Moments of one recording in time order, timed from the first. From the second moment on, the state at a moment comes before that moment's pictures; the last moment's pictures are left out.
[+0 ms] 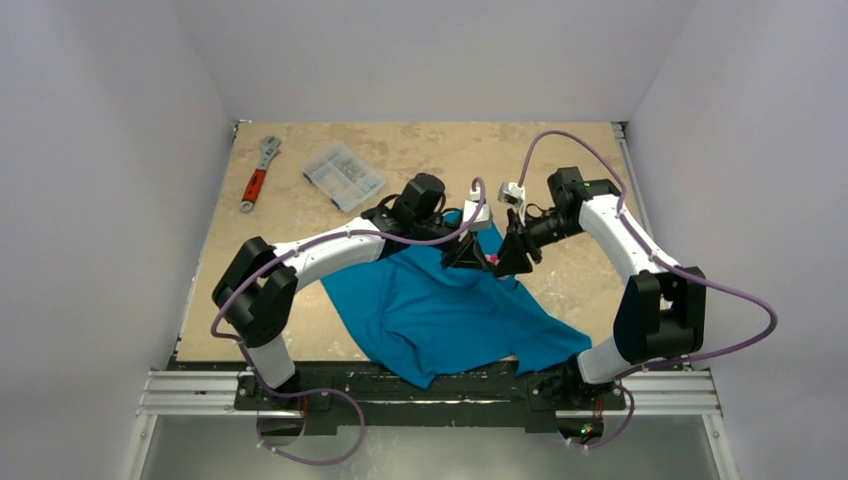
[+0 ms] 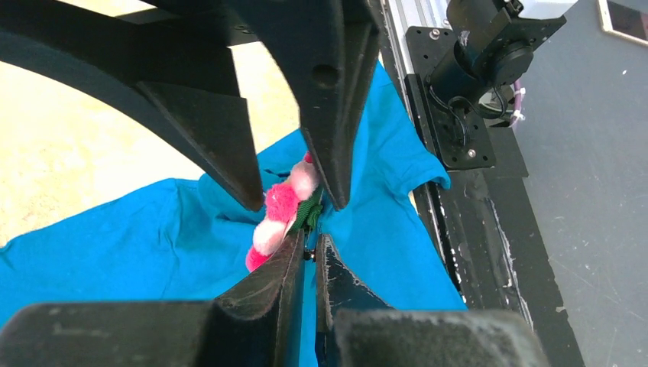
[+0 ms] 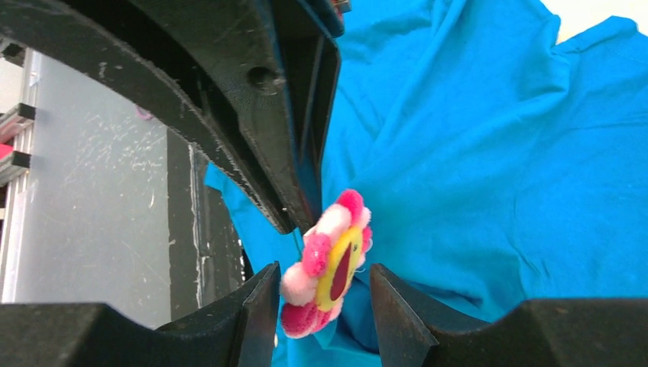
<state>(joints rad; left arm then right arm) -0.79 1.73 1.24 -0.05 0.88 0.24 0.14 1.52 1.19 -1.16 -1.02 -0.94</state>
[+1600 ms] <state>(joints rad) -0.69 1.49 0.99 0.26 0.74 -0.13 0.07 1.57 1.17 -1.20 -1.26 -0.75</state>
